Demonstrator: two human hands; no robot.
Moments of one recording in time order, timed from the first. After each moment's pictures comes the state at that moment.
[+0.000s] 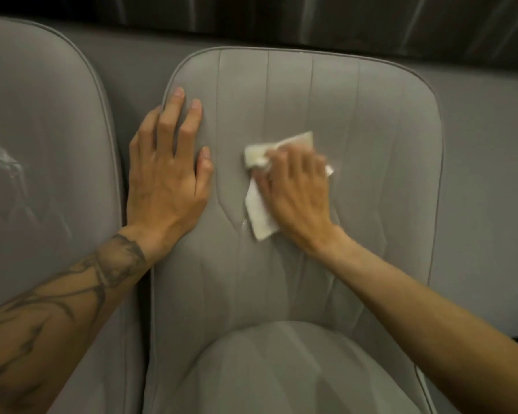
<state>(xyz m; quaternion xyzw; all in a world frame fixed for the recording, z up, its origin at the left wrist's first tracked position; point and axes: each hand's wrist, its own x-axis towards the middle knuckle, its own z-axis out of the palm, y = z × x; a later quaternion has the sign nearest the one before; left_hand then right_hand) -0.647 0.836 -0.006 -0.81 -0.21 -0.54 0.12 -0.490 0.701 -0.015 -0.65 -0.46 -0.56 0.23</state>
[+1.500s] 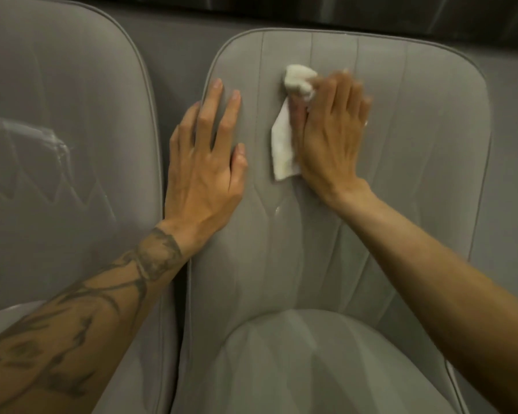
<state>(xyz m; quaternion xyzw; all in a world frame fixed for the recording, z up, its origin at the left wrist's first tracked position) -0.659 0.830 -0.015 -0.83 -0.20 -0.52 0.07 -0.486 0.744 0.033 -0.63 -0.39 -0.58 0.34</state>
